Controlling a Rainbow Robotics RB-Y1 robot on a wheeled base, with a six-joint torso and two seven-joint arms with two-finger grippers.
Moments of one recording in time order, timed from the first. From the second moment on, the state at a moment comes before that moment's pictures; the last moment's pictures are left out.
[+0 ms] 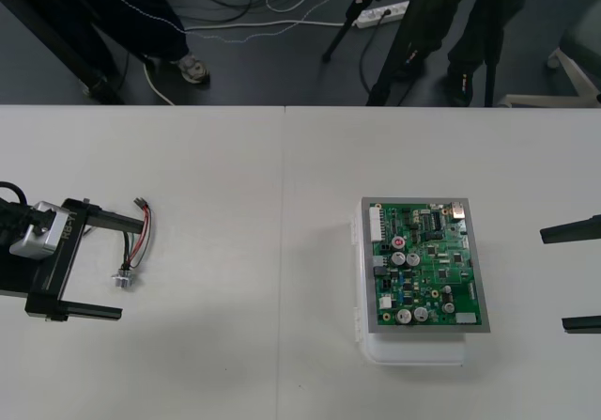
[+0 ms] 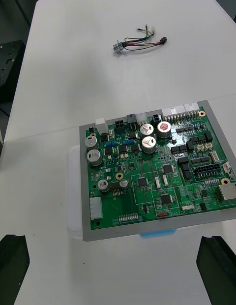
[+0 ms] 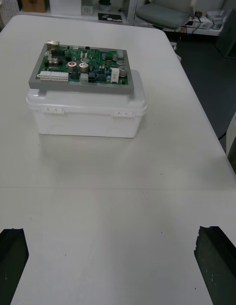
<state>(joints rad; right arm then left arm) 0.17 -0.98 -0.33 -1.93 1.19 -1.51 -0.22 0.00 1.20 -0.12 -1.87 -0.93 -1.21 -0.06</state>
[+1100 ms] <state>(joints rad) 0.17 -0.98 -0.32 -1.93 1.19 -1.51 -0.22 0.04 1.12 -0.12 -1.77 -1.02 -1.24 -0.06</state>
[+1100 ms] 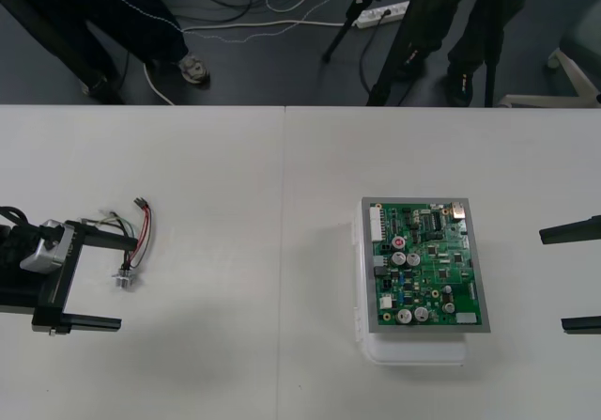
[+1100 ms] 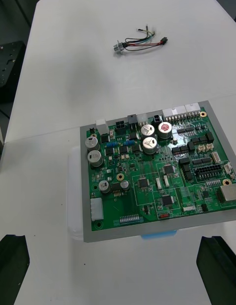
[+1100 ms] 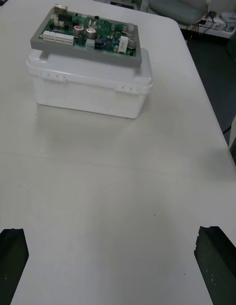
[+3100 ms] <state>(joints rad) 0.14 -0.81 -0.32 -1.74 0.94 -1.56 -0.17 0.12 1.05 -0.07 -2.05 -1.92 -1.17 1.35</state>
